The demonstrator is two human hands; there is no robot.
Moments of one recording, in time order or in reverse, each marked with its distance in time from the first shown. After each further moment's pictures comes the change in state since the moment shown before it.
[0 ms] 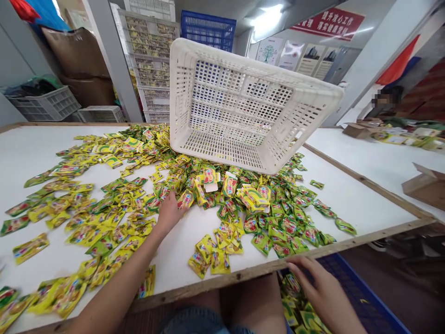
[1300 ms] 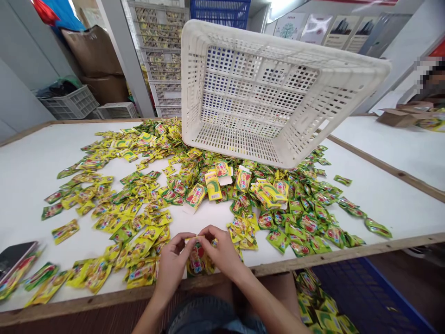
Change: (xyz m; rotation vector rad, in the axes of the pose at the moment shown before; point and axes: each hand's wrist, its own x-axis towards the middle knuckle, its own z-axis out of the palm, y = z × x) left_hand -0.145 0.025 -0.032 -0.781 -0.003 -0.184; right_hand 0.061 -0.183 0.142 0.686 -0.308 -0.211
